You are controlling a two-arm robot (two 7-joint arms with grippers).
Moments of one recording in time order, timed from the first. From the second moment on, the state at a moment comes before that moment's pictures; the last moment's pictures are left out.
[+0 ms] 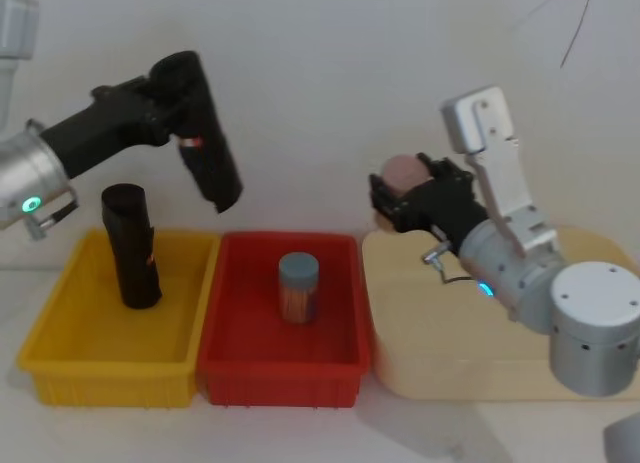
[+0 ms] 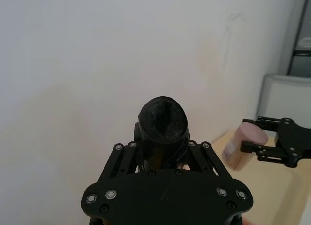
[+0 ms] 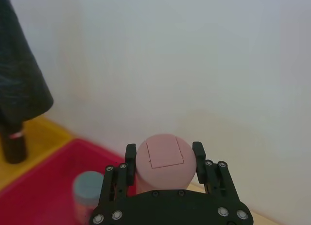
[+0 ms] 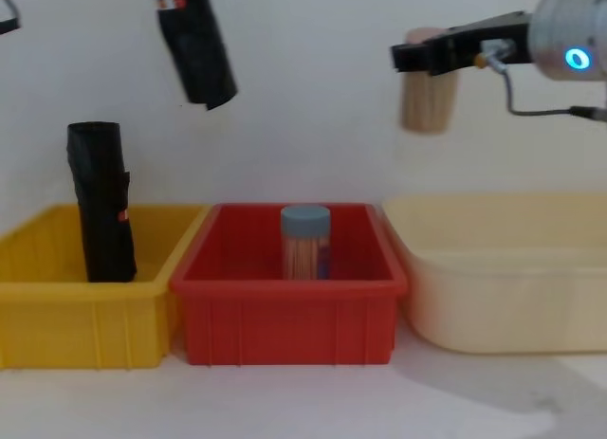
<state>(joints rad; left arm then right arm) -0.70 0.45 0.31 -1.39 -0.67 0.16 -0.56 0.52 0.17 -0.36 -1.56 0.03 0.40 0.19</state>
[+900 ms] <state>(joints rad) -1.15 0.05 0.54 -0.64 -0.68 -0.07 -0.94 0.39 0.24 -0.17 -1.70 -0.03 0.52 0.04</state>
